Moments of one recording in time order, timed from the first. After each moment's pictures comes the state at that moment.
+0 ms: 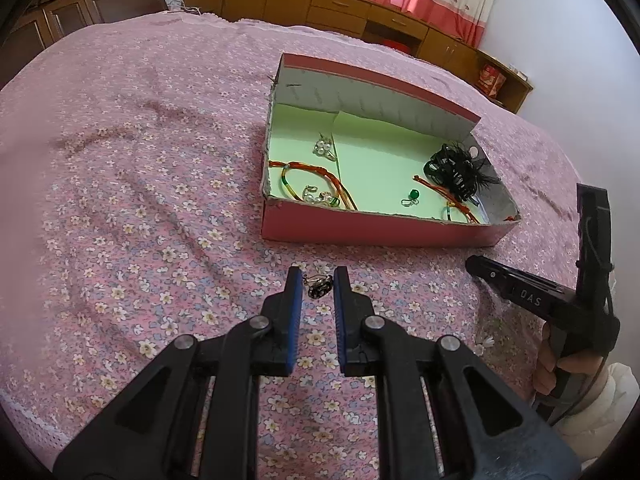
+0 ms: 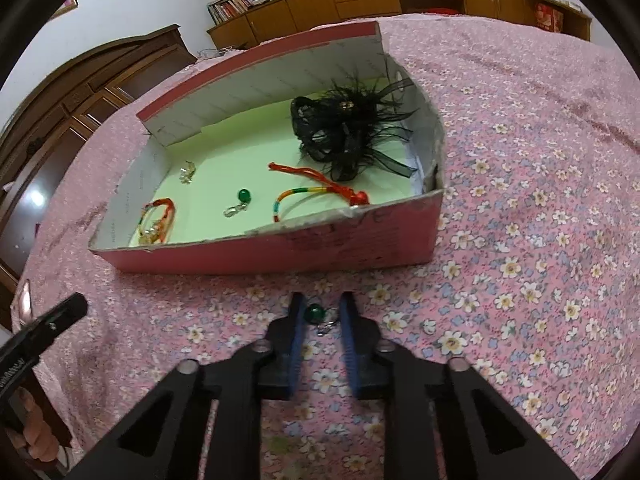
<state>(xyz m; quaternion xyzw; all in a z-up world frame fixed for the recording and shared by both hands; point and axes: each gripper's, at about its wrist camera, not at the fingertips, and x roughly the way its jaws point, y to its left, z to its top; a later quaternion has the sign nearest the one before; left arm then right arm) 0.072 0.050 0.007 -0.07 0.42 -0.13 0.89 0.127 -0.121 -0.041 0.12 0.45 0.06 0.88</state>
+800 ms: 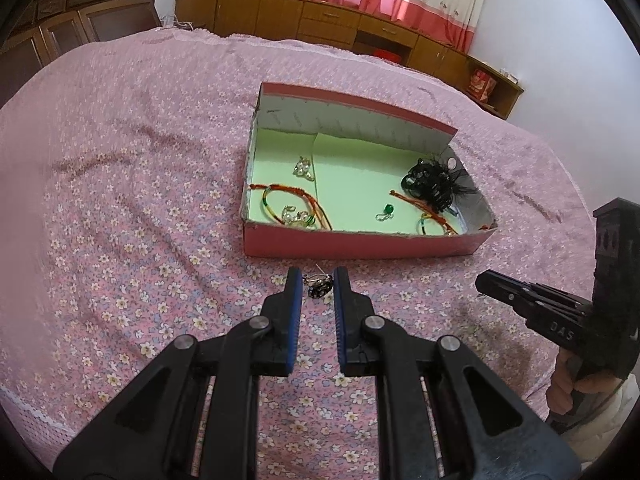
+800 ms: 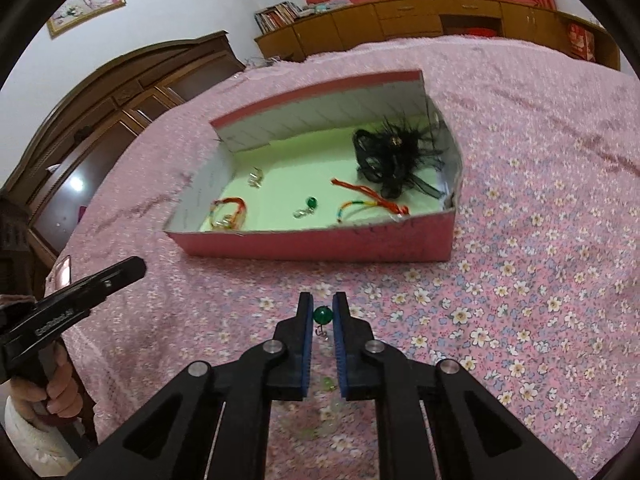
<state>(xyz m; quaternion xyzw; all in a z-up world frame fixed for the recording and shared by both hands) 0.060 0.037 0.034 -0.06 0.40 -0.14 0.90 0.085 -0.117 0.003 0.12 0.42 0.14 0.89</state>
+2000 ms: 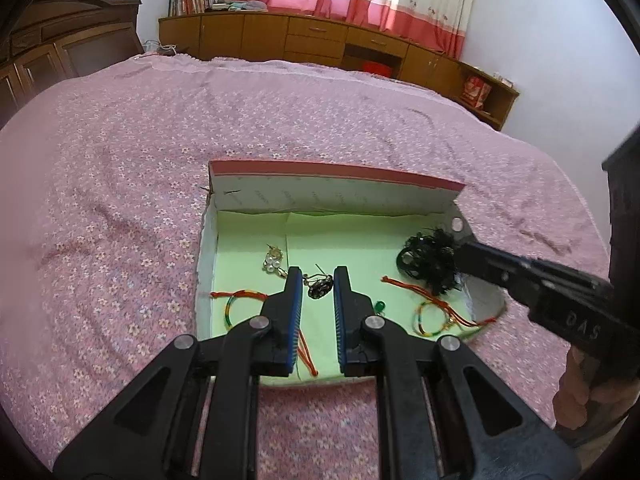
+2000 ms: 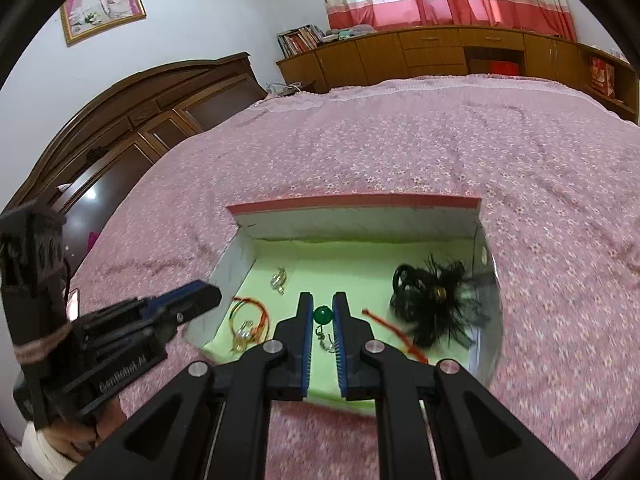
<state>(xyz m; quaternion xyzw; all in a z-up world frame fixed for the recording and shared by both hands) 0.147 -0.005 0.054 -0.04 0.38 -0.14 0.91 0.181 -0.104 0.060 0.10 0.38 0.16 0.91</state>
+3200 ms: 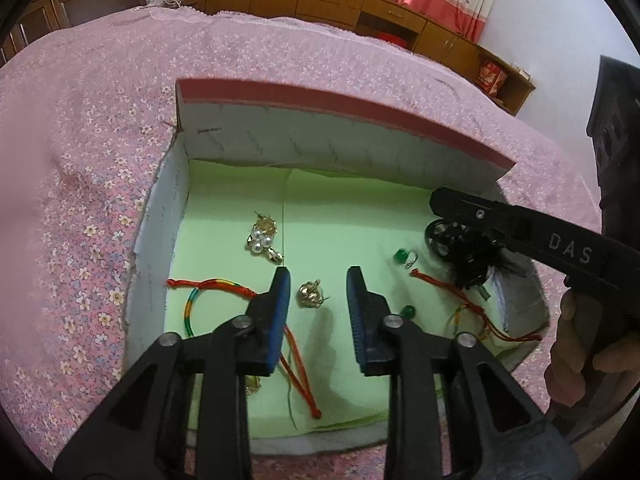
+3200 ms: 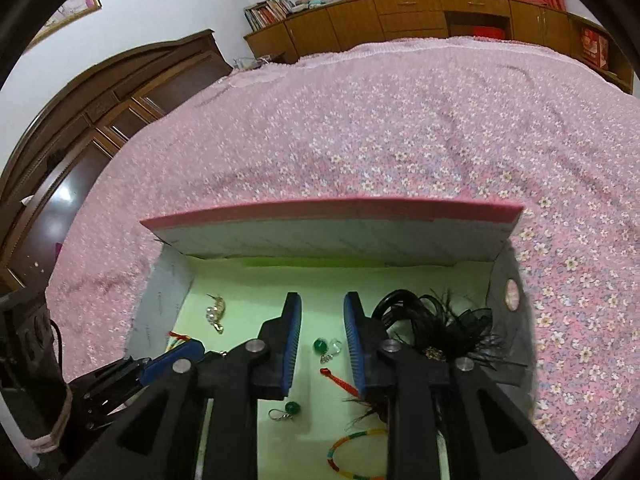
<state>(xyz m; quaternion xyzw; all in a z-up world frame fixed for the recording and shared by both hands) 0.185 -0.016 0.002 -0.08 0.43 -0.14 0.89 0.264 -0.110 0.017 0.12 0.43 0.13 0.89</state>
